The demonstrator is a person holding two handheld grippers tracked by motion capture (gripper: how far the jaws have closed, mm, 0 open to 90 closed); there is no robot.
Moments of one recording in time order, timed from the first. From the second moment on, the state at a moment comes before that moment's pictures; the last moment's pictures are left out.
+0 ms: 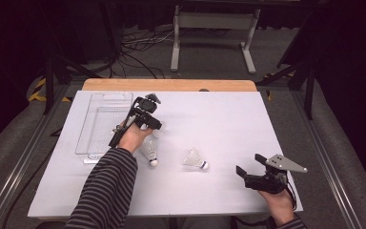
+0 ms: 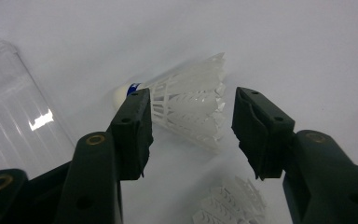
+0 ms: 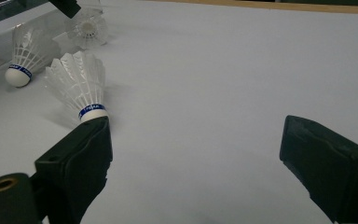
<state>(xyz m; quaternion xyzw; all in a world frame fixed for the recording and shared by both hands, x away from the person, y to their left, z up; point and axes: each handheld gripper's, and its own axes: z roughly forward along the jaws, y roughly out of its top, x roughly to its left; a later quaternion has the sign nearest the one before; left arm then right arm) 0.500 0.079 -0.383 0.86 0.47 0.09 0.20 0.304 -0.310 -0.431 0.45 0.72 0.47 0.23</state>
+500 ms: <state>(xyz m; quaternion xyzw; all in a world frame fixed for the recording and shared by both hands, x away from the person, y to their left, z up) 0.502 0.077 -0.388 0.86 0.47 0.09 0.19 0.304 -0.310 -0.431 0.45 0.72 0.47 0.23</state>
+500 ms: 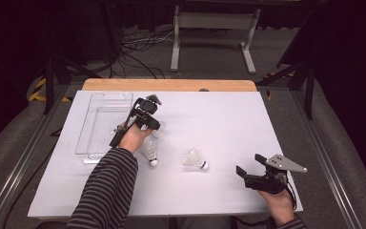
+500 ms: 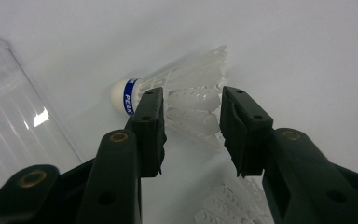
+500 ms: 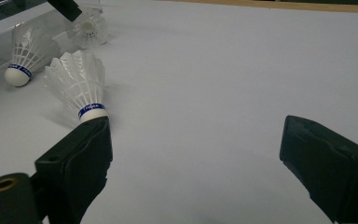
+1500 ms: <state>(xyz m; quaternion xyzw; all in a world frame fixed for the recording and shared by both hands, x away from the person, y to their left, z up) 0.502 0.078 -0.390 0.87 0.45 0.07 0.19 0.304 -0.310 -0.431 0.45 0.72 0.47 0.23</state>
